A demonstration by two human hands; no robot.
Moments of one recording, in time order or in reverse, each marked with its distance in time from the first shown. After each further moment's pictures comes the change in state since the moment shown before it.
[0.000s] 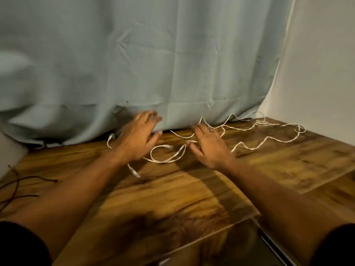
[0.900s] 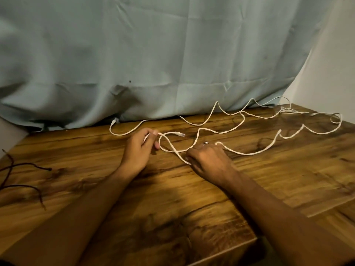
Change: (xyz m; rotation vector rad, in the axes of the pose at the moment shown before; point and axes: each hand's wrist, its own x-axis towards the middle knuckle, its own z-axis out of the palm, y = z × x) left_hand -0.046 0.003 0.080 -0.752 0.162 -0.583; right_hand -0.013 -0.002 0.079 -0.060 -0.056 -0.277
